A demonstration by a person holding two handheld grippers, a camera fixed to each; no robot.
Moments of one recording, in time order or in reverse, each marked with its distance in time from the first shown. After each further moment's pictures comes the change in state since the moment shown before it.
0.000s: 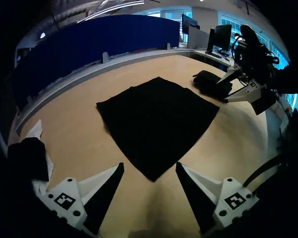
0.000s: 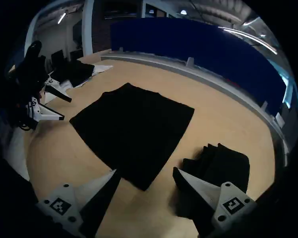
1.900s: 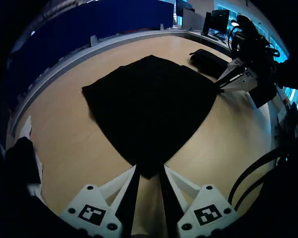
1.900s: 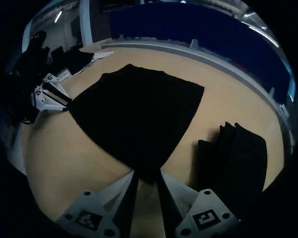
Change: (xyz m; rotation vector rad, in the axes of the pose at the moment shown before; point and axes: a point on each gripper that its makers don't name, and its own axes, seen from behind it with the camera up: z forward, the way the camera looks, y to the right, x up) left arm -0.024 0.001 0.025 -0.046 -0.157 0.044; right arm -0.042 -0.011 0.027 0.050 -0.087 0.034
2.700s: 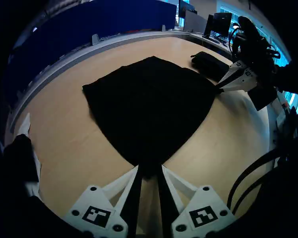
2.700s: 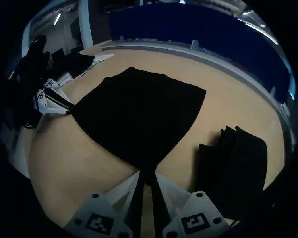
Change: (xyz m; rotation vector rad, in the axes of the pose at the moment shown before) left arm 0.003 0.003 -0.001 -0.014 0.005 -0.027; right arm 0.009 -0.002 -0.001 0.019 0.005 0.016
